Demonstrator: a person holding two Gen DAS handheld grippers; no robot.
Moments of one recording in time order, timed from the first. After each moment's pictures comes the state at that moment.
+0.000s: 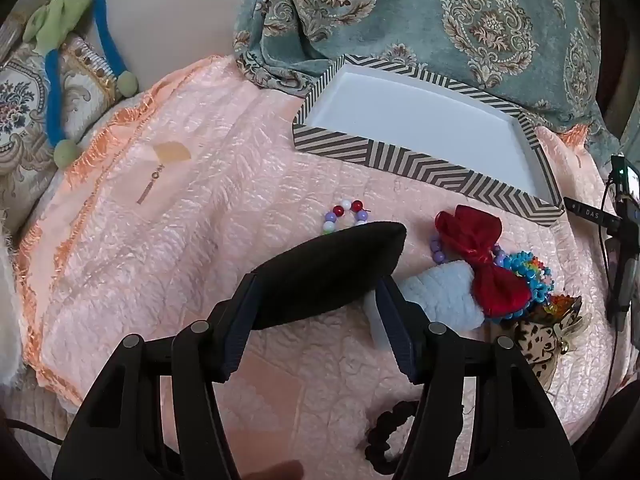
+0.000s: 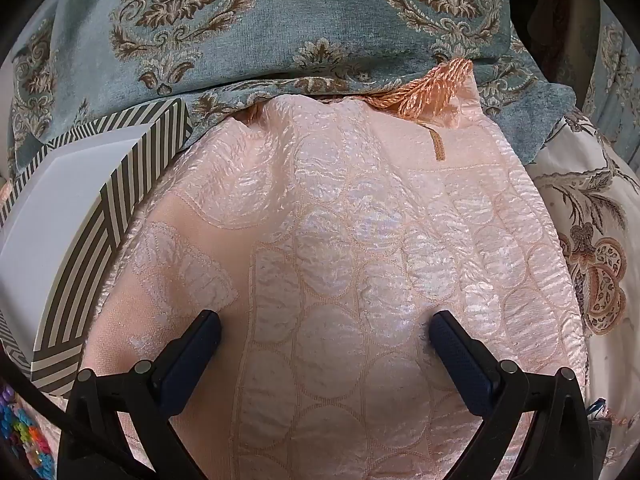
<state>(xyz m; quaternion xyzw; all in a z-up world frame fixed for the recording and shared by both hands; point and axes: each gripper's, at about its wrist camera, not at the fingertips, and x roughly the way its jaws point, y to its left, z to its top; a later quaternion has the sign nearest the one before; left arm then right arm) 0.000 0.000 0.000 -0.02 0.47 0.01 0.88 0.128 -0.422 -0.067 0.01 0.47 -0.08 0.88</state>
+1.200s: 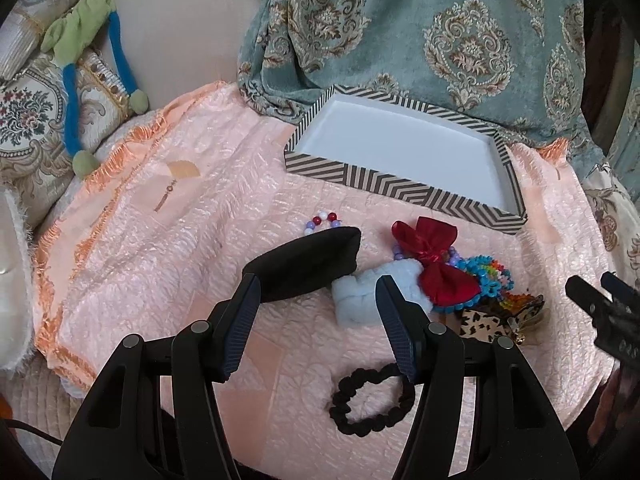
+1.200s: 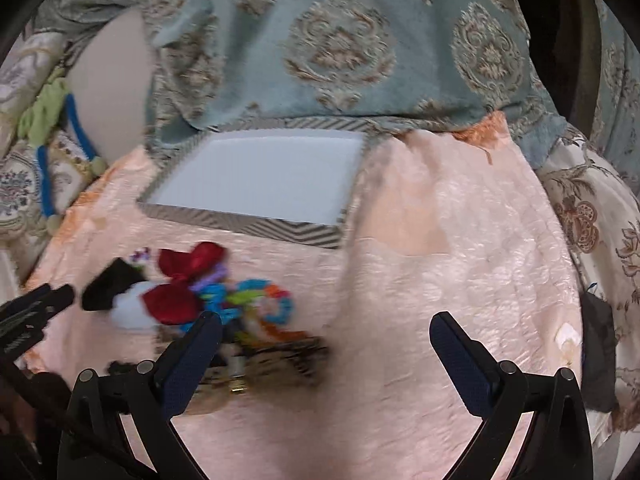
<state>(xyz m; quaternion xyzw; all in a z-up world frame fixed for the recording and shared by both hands) -0.042 -0.022 0.043 -0.02 0.43 0.02 0.90 -0.050 -0.267 0.029 0.04 0.43 0.02 0.90</state>
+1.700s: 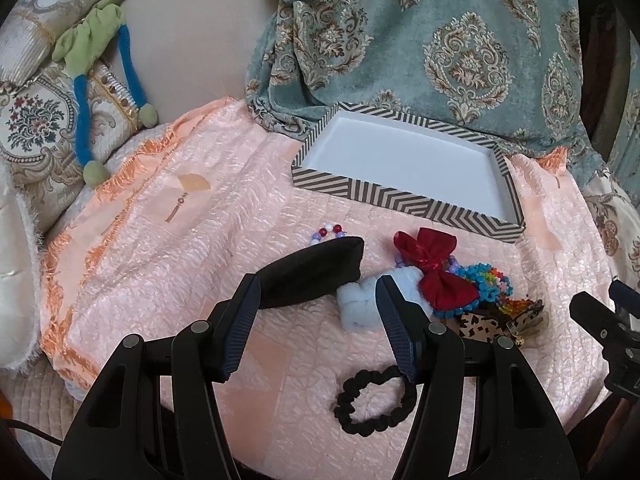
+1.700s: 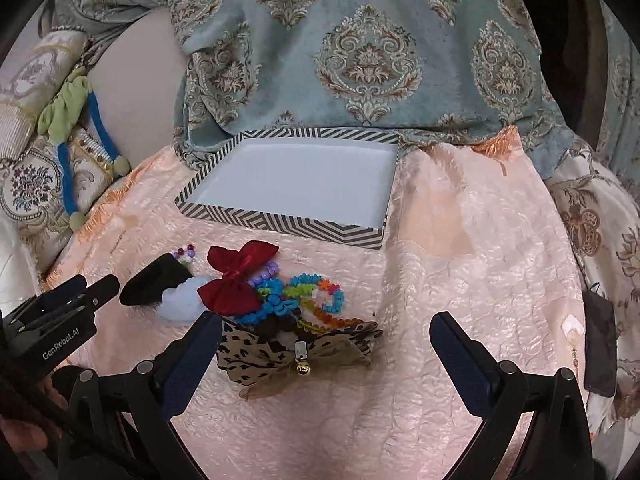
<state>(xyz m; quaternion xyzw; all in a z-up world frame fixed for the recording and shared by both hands) -0.054 -0.019 0.049 -0.02 0.40 0.03 0.92 -0.071 -0.234 0.050 0.03 0.42 0.04 0.91</state>
